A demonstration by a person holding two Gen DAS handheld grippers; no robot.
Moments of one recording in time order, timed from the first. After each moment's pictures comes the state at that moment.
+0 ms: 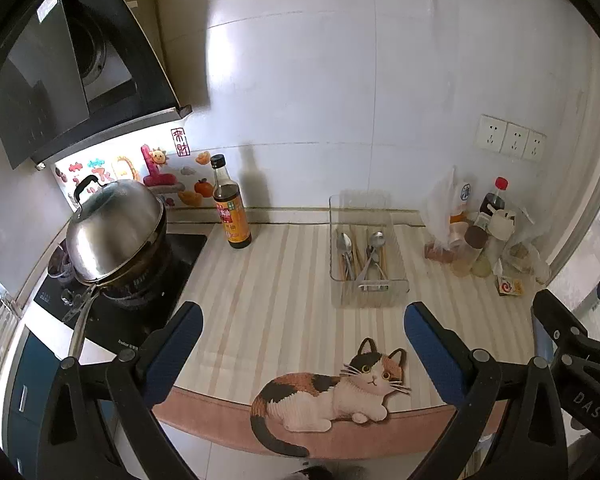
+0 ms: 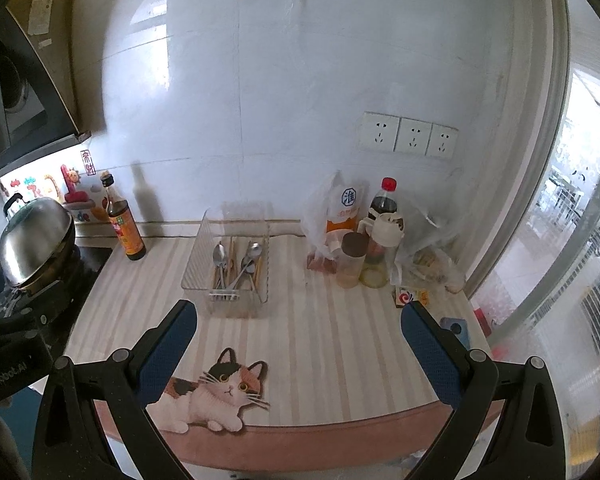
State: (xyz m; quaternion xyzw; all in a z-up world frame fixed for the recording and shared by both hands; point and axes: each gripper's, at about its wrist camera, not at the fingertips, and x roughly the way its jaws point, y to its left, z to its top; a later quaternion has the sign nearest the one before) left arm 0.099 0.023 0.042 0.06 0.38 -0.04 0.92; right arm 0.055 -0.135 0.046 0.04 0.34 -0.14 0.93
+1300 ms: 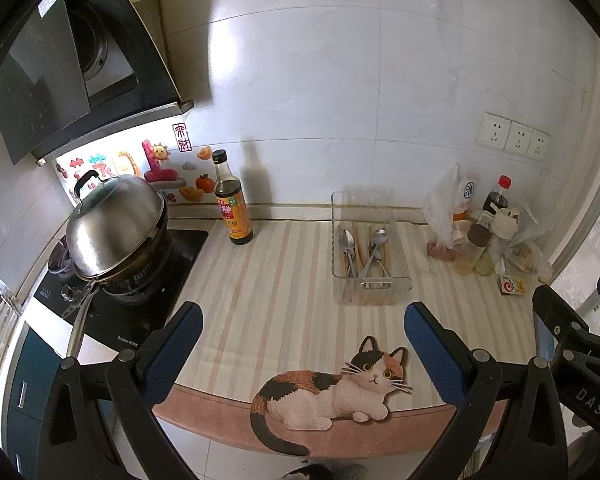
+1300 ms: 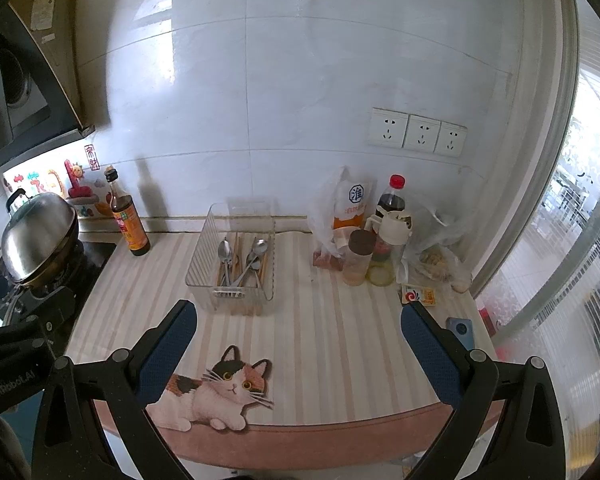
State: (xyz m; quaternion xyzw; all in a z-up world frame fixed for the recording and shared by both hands) left arm 0.102 0.021 0.037 0.06 0.38 -0.03 0.92; right arm 0.059 -0.128 0.041 0.04 0.35 -0.14 0.93
